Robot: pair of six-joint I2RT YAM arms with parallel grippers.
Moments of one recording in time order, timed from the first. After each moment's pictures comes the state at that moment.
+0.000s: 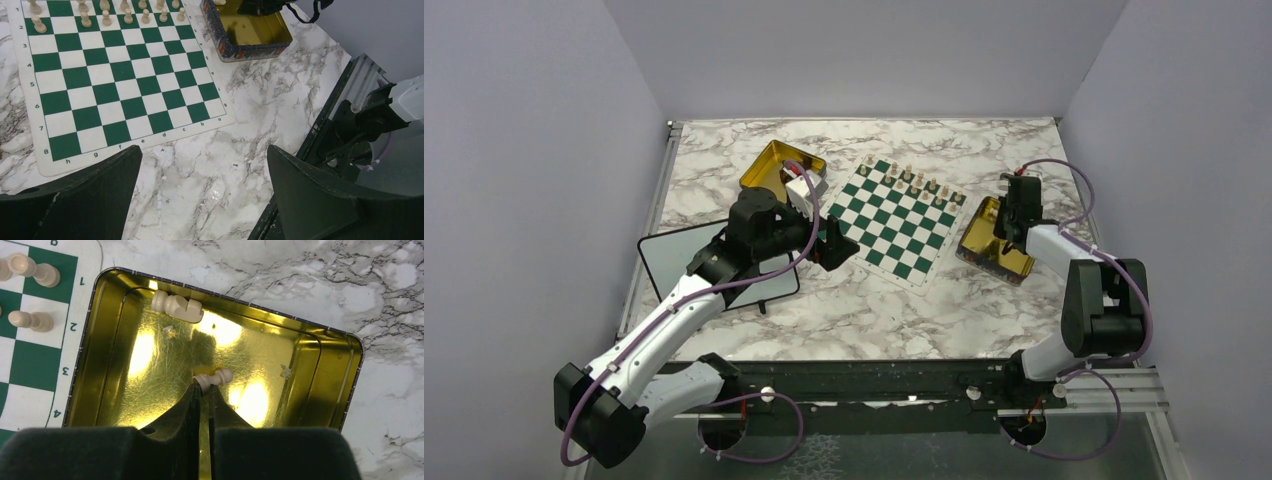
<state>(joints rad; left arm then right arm) -0.58 1.01 0.88 -0.18 0.42 -0.21 0.01 1.53 0.82 -0.06 0.25 0.15</state>
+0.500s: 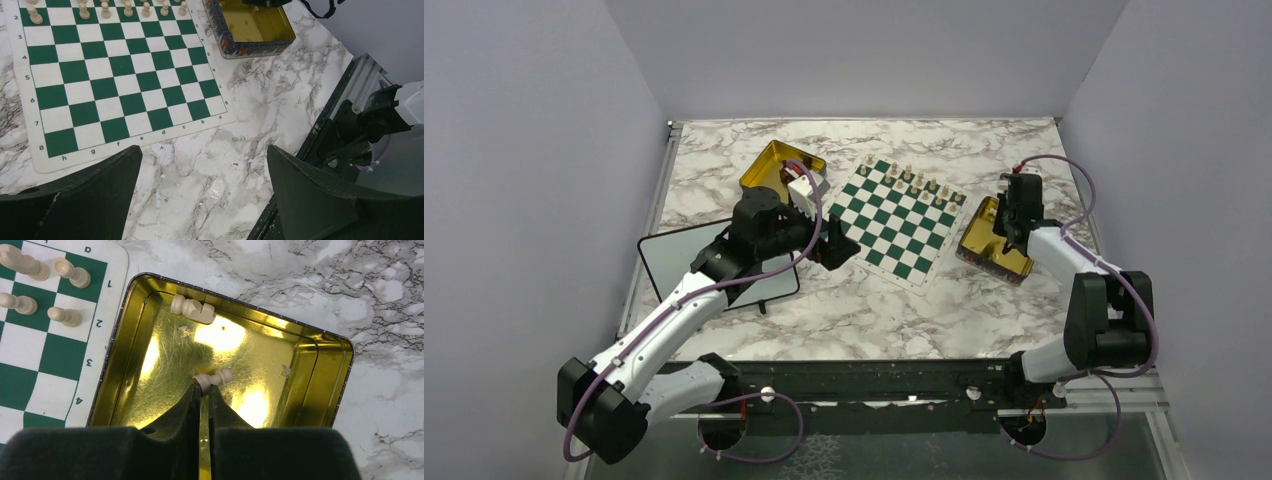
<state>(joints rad) -0.58 1.03 0.87 -0.17 0.42 -0.22 0.03 1.47 0.82 -0.09 0.25 0.13</state>
